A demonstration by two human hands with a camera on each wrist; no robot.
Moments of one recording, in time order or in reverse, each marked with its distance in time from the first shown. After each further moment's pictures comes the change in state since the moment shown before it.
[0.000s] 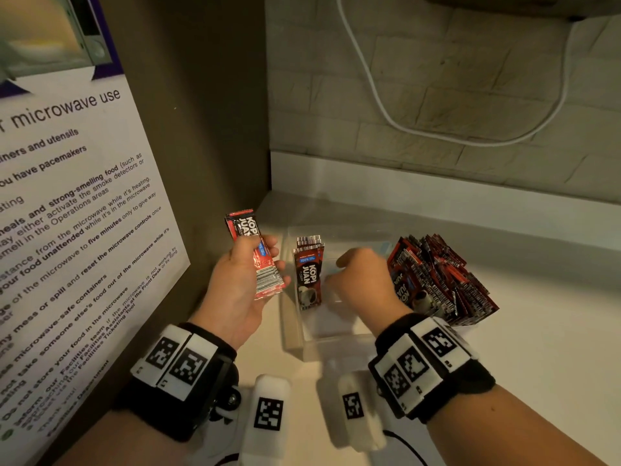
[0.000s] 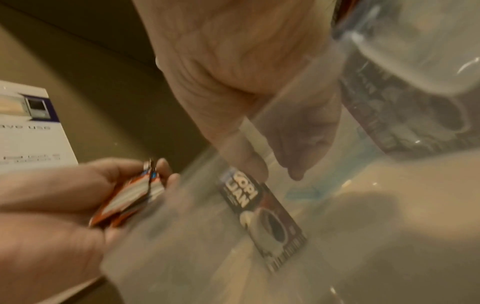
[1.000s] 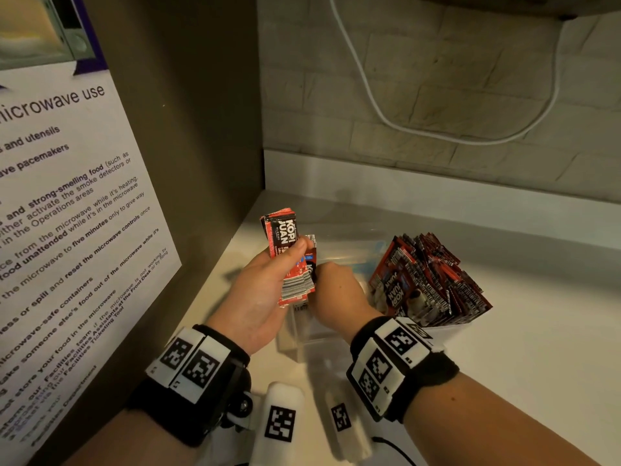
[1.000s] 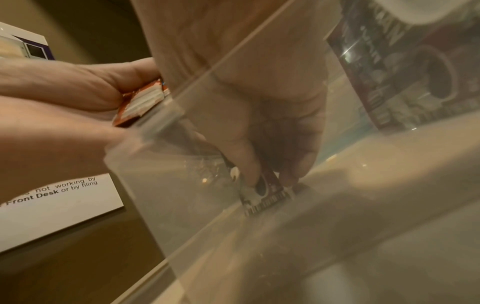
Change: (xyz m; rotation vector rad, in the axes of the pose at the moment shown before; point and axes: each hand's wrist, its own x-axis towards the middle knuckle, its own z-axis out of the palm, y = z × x) left_hand -0.012 -0.013 0.020 0.003 -0.238 -0.055; right_hand -0.001 0.003 0.029 -0.156 -0.113 -0.214
